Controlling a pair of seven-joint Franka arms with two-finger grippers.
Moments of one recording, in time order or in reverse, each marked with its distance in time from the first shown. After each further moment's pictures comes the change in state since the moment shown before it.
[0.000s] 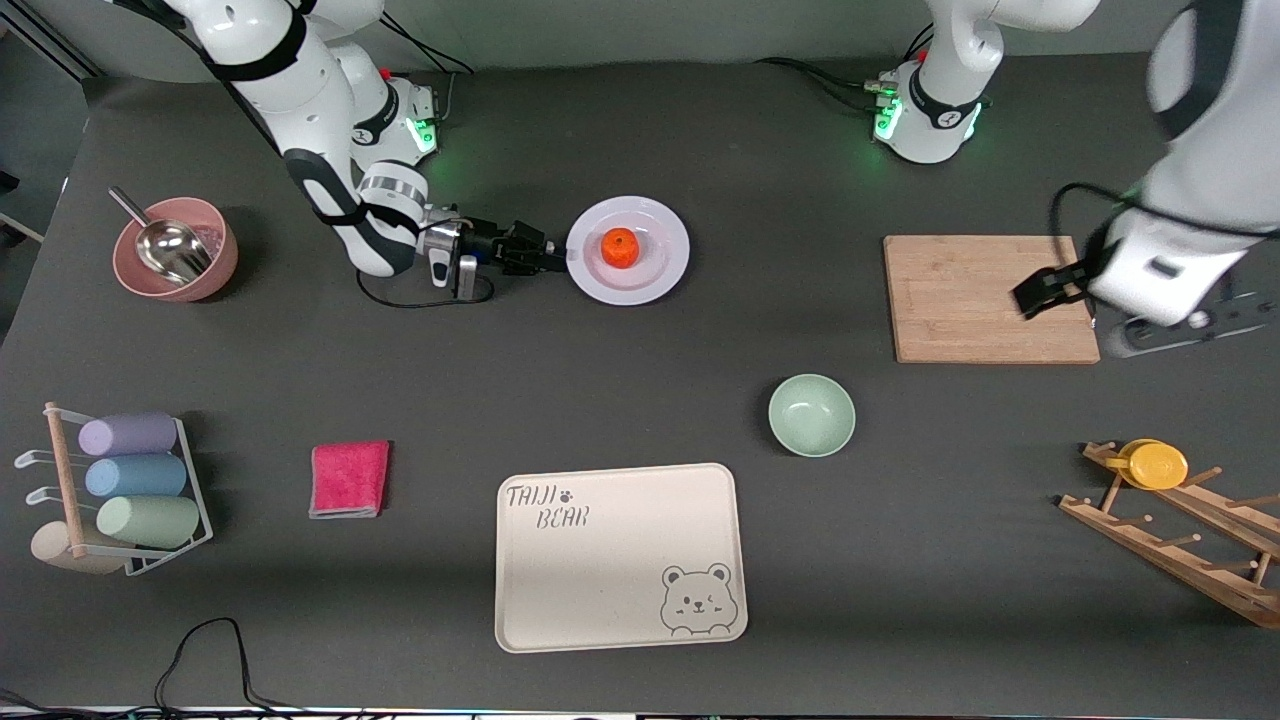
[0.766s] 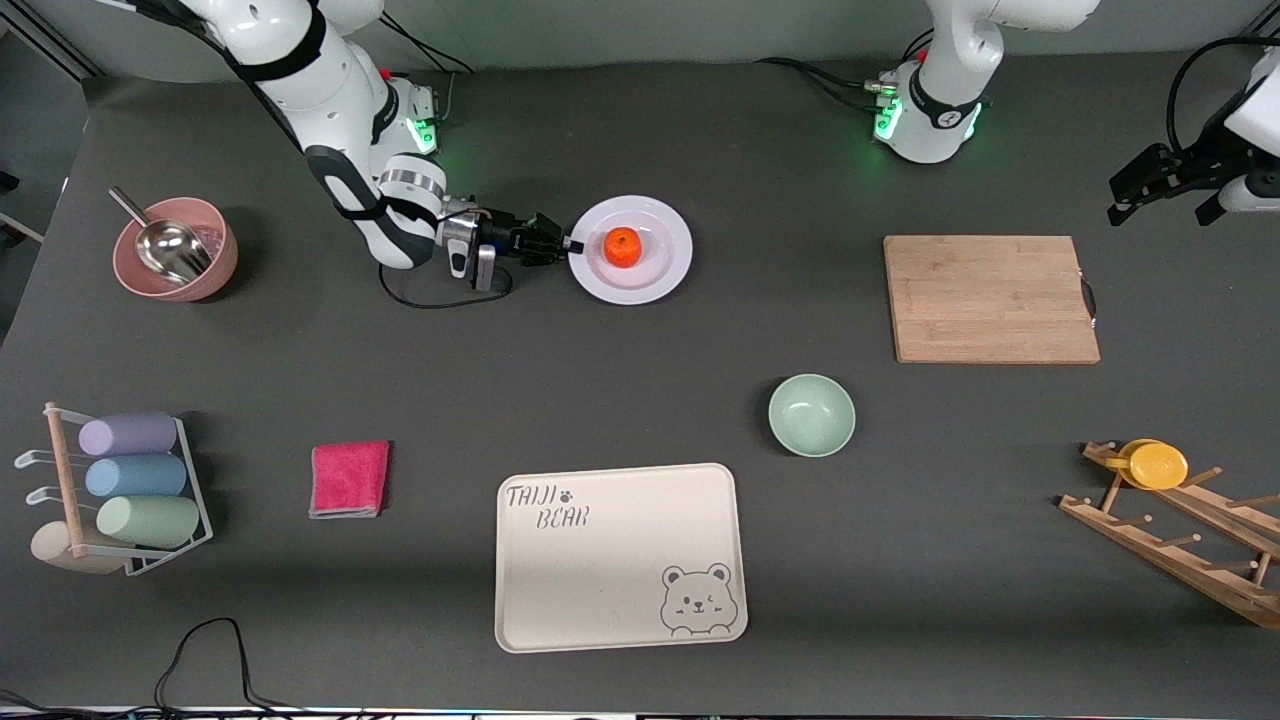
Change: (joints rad) left arm 0.017 -0.346 0.080 -0.313 0.072 0.109 0.195; right arm 0.012 0.017 0.056 0.008 0.072 0.000 -0.047
